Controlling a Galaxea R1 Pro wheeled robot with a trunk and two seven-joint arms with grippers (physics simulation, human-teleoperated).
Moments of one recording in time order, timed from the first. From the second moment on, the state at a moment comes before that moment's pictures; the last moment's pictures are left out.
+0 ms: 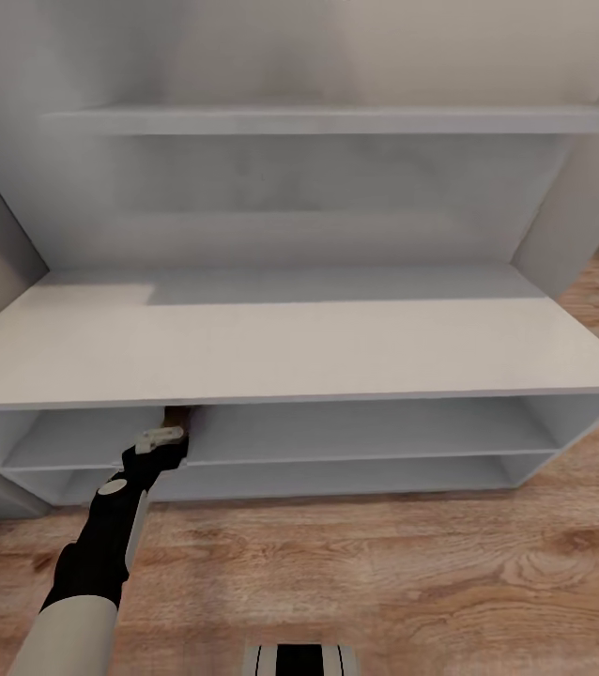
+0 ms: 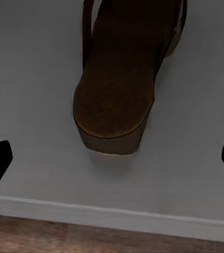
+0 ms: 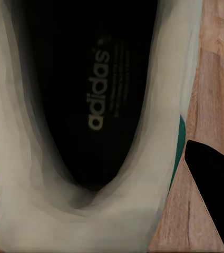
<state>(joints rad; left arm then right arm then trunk) -0.58 -0.07 0.34 -1.06 -0.23 0.26 -0.12 -0.20 -0.80 -1.10 -0.84 -0.28 0.45 0.00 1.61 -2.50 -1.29</state>
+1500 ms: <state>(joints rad) -0.53 0.00 0.34 -0.75 -0.23 -0.01 -0.25 -0.20 -0.80 -1.10 -0.86 -0.14 0.45 0.00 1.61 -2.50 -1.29</state>
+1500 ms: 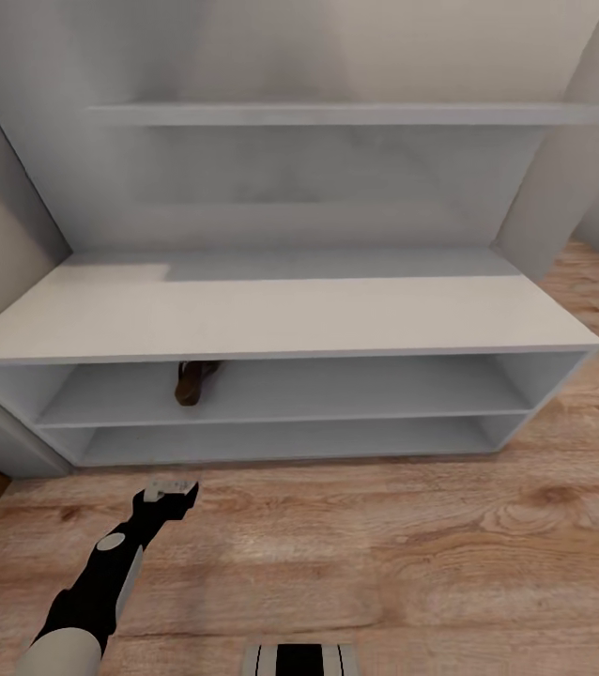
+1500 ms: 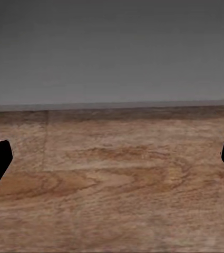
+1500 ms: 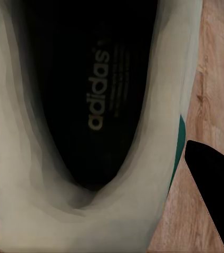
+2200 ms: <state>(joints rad) -0.53 0.00 0.33 -0.75 -0.23 -0.01 -0.25 -0.20 -0.80 -1.10 -0.86 -0.14 0.45 0.00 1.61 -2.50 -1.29</state>
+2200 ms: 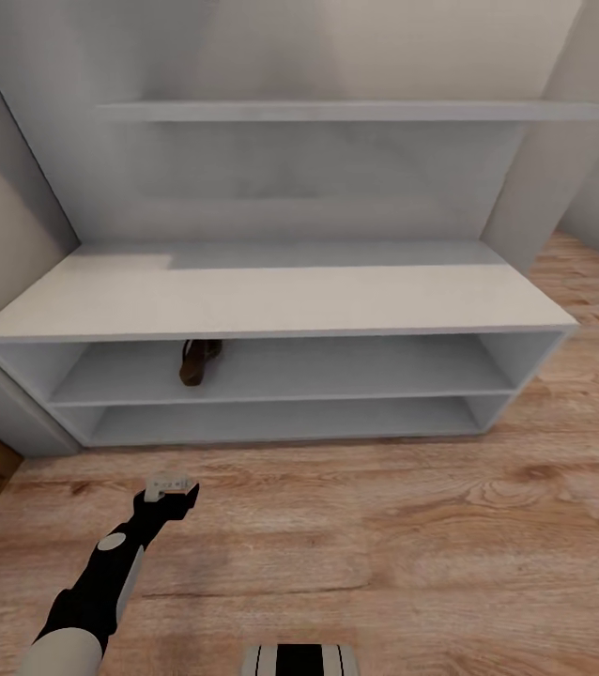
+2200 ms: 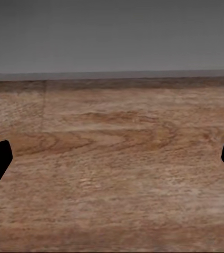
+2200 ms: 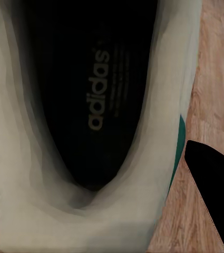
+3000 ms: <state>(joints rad) -0.53 0.00 0.33 -0.73 -0.23 -0.01 -0.31 -0.20 -0.80 -1.10 -0.86 -0.14 0.45 0.00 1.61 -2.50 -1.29</state>
